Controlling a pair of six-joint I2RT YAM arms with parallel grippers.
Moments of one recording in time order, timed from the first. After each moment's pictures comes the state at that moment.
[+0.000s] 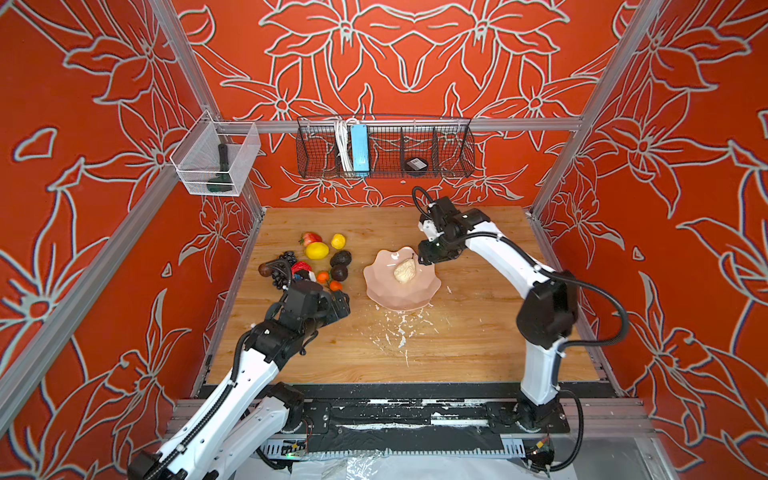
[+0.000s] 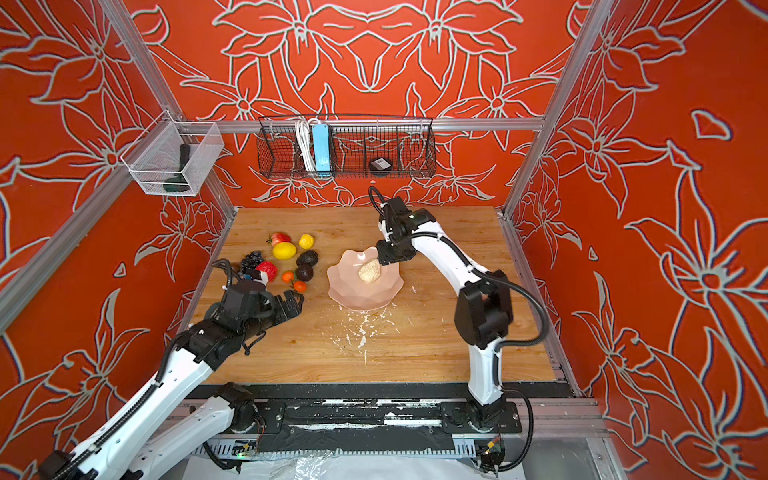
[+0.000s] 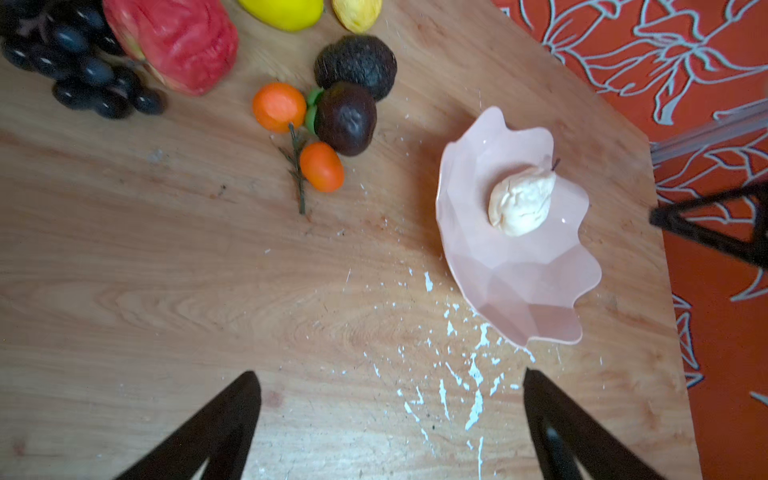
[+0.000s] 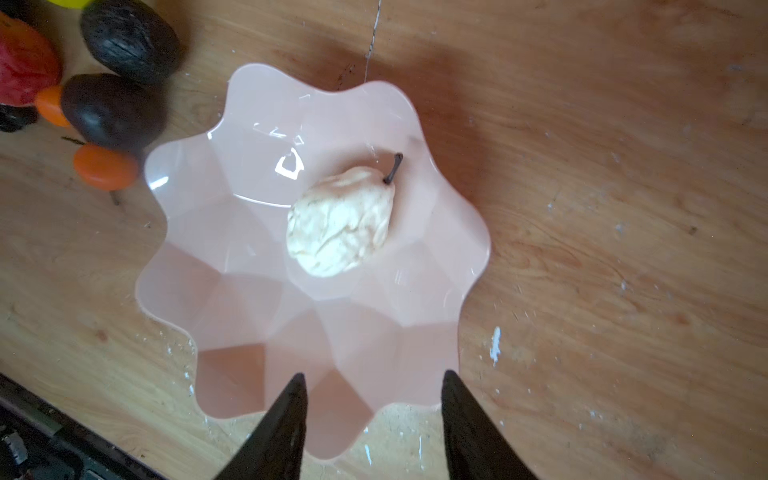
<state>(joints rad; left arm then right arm) -0.34 0.84 0.75 -0.66 -0.08 -0.75 0.48 1.86 1.77 -1.04 -0.18 0.20</state>
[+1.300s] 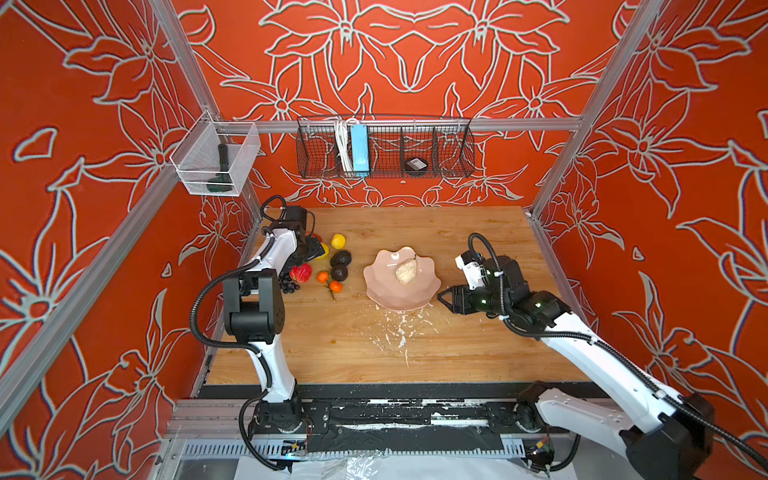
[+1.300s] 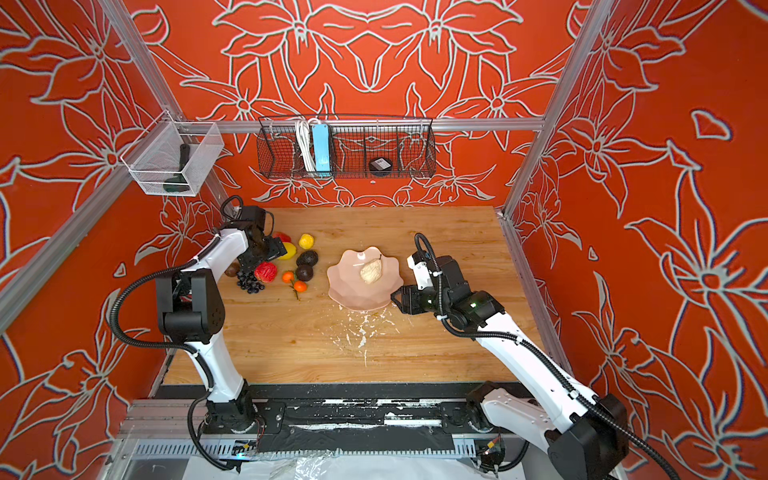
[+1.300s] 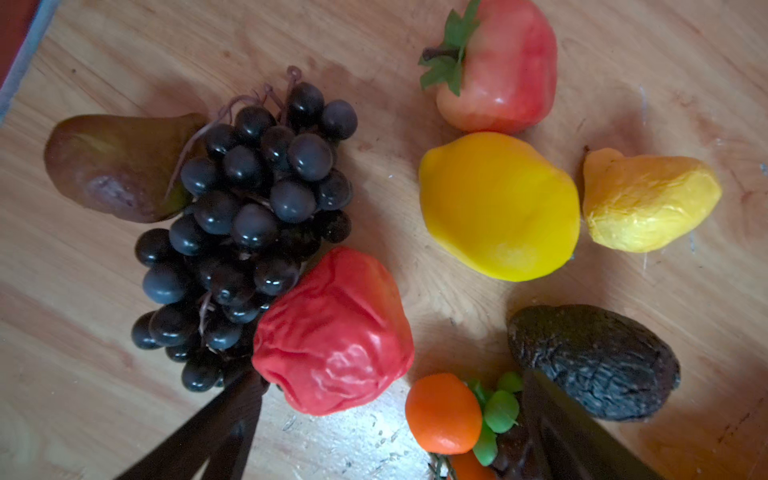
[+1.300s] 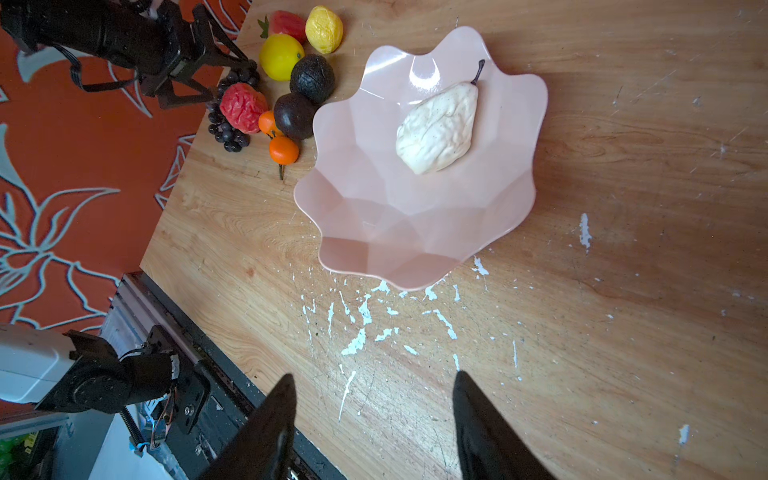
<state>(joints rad) 0.10 1.92 1.56 -0.83 -0.11 -0.52 0.51 1.04 0.89 -0.57 -0.33 0.42</state>
